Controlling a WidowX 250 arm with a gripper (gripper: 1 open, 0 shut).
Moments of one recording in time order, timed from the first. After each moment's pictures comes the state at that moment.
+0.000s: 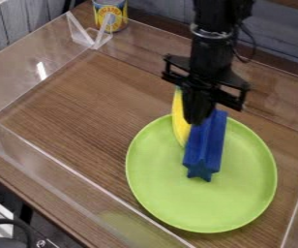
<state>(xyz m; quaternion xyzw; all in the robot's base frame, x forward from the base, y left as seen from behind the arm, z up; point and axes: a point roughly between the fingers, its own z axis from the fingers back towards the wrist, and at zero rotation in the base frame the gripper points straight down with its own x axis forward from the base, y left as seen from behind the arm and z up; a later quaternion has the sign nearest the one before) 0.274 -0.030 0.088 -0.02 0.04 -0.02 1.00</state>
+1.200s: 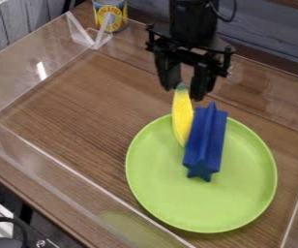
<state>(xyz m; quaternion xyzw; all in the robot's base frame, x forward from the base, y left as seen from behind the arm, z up) 0.274 -0.015 0.122 -0.04 -0.01 -0.03 1.00</state>
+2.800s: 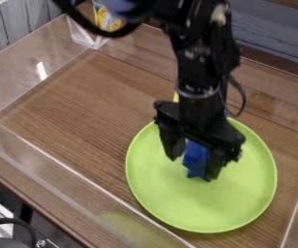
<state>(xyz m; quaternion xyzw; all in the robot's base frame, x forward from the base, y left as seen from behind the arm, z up) 0.232 -0.067 0.060 -0.04 -0.03 -0.04 1.00</state>
